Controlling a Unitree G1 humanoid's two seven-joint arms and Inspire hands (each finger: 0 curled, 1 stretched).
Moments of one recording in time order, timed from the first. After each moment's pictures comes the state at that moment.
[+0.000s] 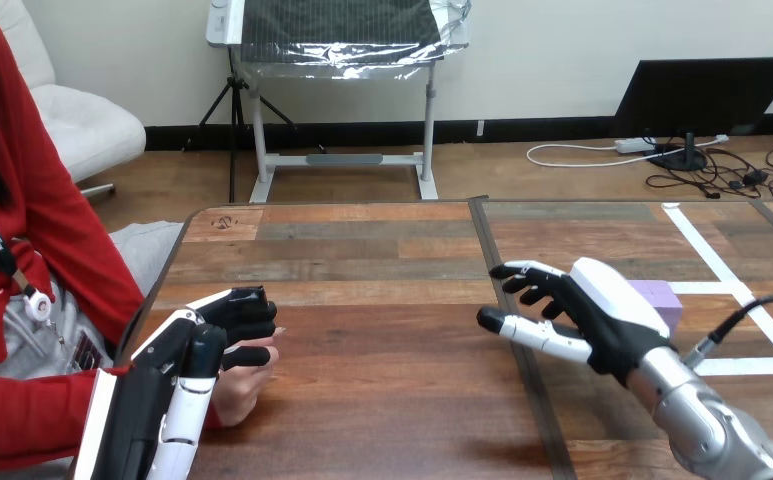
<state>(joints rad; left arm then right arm) 0.54 0.13 -0.06 -0.23 -0.11 -0.51 -0.05 -0.56 -0.41 0.22 1.22 -0.60 -0.69 -0.18</state>
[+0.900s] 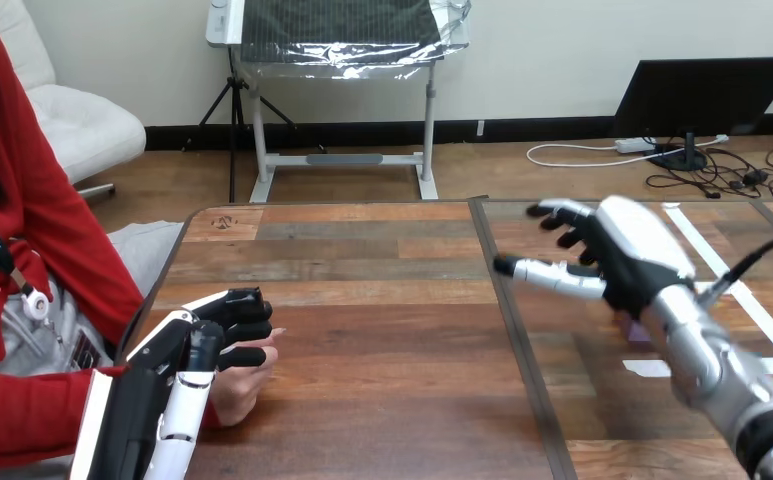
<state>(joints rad) 0.54 0.13 -0.05 -0.23 -0.10 -0.51 -0.05 -0.73 -0.42 0.25 1.30 -0.59 -0.52 -0.25</state>
